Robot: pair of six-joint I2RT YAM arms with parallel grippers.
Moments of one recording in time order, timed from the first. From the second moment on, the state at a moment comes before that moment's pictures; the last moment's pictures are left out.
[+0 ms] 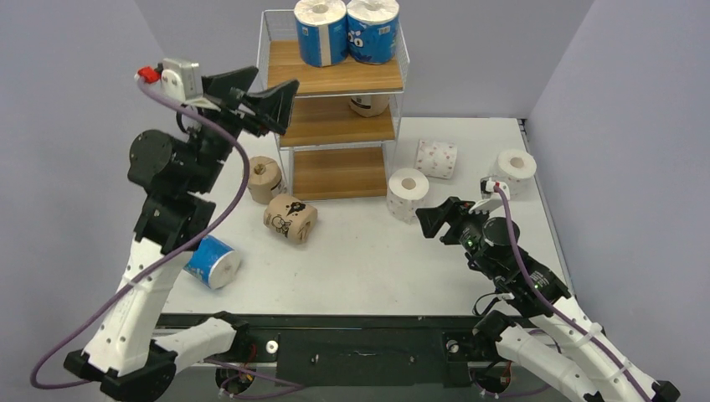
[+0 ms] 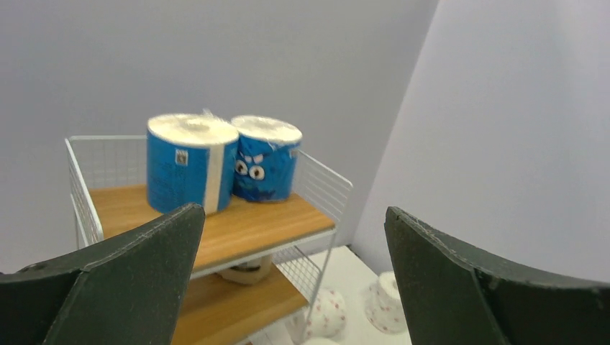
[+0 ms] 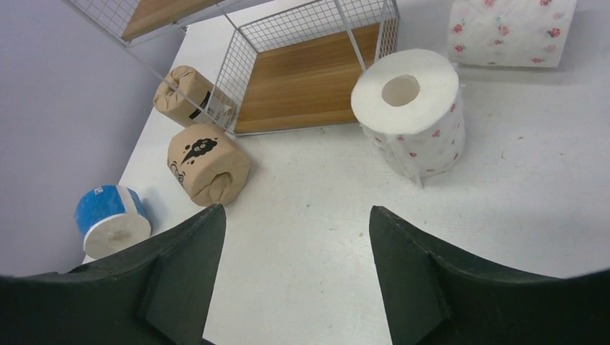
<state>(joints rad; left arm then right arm) -0.45 1.14 1.59 0.01 0.04 -0.31 0.67 0.63 0.77 -0.38 0.23 0.57</state>
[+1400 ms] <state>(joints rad) -0.65 0.60 0.53 -0.41 -0.50 -0.79 0.30 1.10 0.67 -0.23 0.18 0.80</state>
